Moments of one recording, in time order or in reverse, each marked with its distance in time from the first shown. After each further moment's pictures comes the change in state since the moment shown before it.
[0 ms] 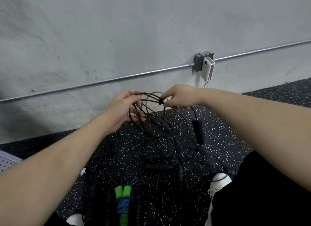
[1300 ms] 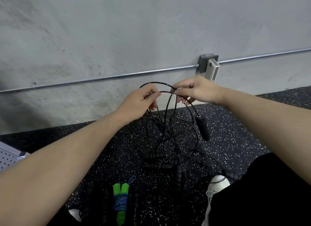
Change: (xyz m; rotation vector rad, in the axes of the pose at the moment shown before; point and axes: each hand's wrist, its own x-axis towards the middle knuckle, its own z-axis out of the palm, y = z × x) left_hand 0.015 -0.005 0.012 0.613 -0.043 0.437; right_hand -0.018 0.018 -0.011 0.448 0.175 -0.113
